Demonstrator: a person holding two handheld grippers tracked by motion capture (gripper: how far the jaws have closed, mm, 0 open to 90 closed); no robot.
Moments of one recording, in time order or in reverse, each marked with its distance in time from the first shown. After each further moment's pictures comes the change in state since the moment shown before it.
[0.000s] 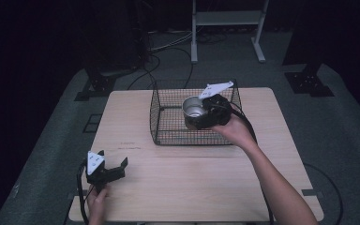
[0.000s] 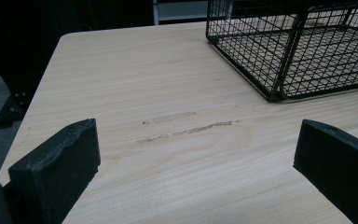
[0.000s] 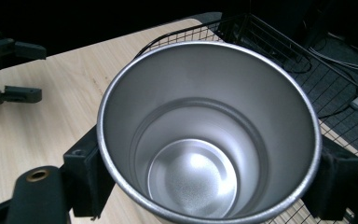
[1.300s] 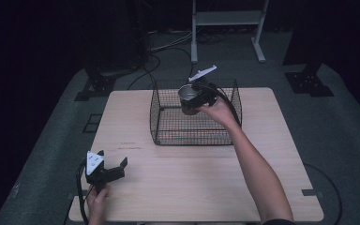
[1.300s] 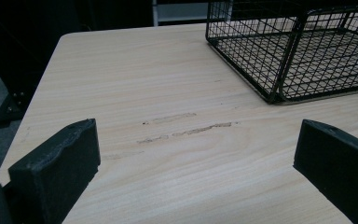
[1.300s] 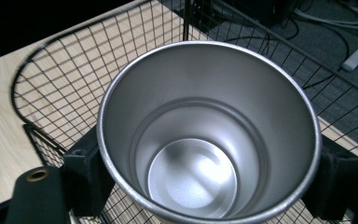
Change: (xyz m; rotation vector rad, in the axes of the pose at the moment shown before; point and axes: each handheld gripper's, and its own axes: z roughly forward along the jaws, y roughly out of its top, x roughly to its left) left arm 0.001 0.000 -0.001 0.000 -0.004 -0.007; right arm -0.061 0.017 0.082 0.100 -0.061 0.131
